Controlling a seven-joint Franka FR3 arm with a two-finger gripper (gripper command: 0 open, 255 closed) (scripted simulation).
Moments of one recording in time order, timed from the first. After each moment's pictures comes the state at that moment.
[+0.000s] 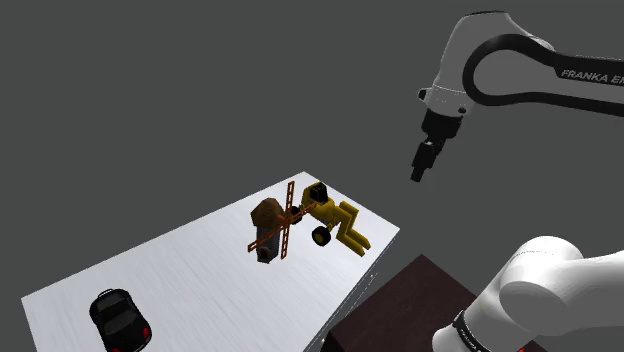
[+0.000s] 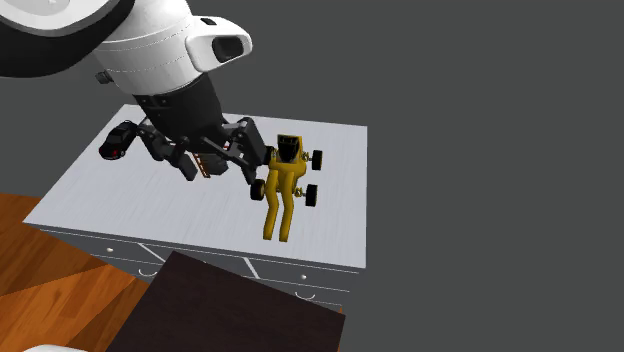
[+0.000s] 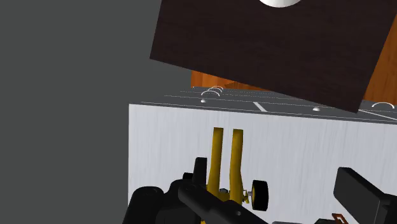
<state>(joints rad) 0.00 -0.79 0.05 -2.44 -0.06 1.61 -0.17</state>
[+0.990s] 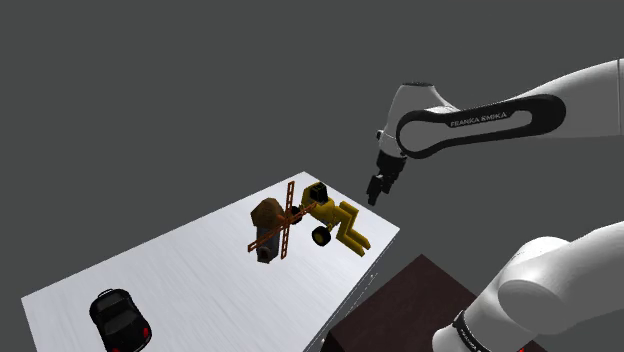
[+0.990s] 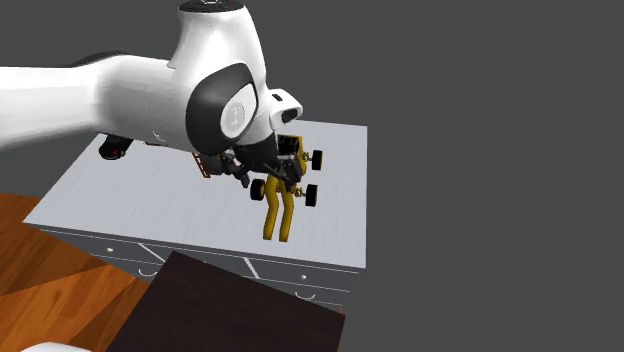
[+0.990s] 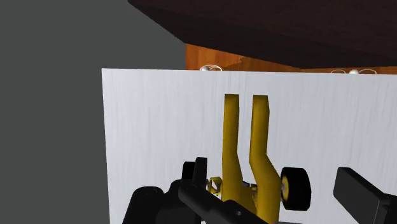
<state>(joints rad) -0.03 -0.44 0.02 -2.58 -0.06 2.11 -0.15</state>
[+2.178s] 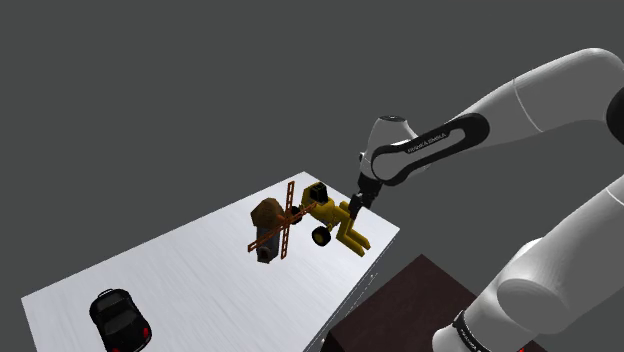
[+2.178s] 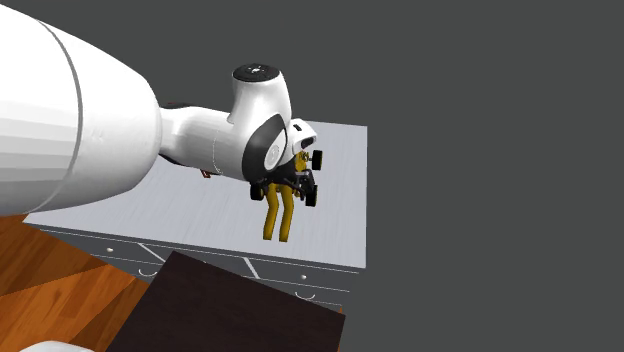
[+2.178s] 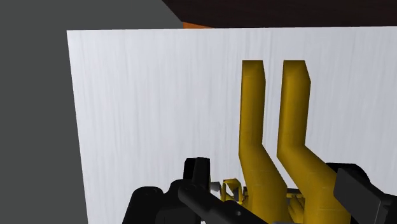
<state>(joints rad) -0.04 -0.14 0.00 -2.58 -0.06 2.45 -0.14</state>
